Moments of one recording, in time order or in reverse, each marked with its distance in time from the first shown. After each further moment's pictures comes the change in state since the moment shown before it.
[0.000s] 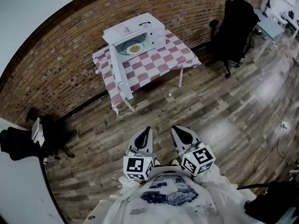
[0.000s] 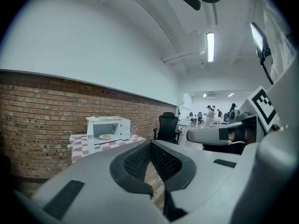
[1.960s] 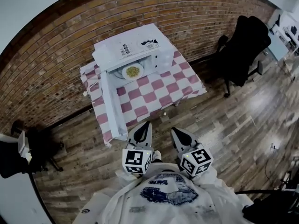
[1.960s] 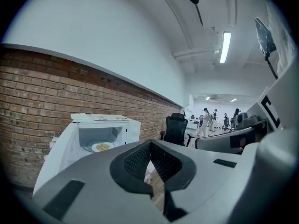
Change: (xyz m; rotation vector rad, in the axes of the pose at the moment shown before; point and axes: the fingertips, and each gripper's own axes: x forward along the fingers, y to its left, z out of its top) left arm 0.293 0.173 0.039 -0.067 0.015 -0.029; right arm 0.267 -0.164 0.060 -0.008 0.117 -0.058
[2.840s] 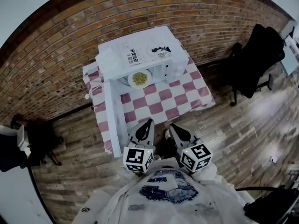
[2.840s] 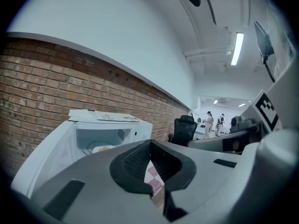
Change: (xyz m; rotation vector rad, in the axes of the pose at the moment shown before) left arm 0.088 0.067 0.016 -0.073 -0.008 0.060; right arm 0.118 -0.042 0.033 0.006 0.074 0.103
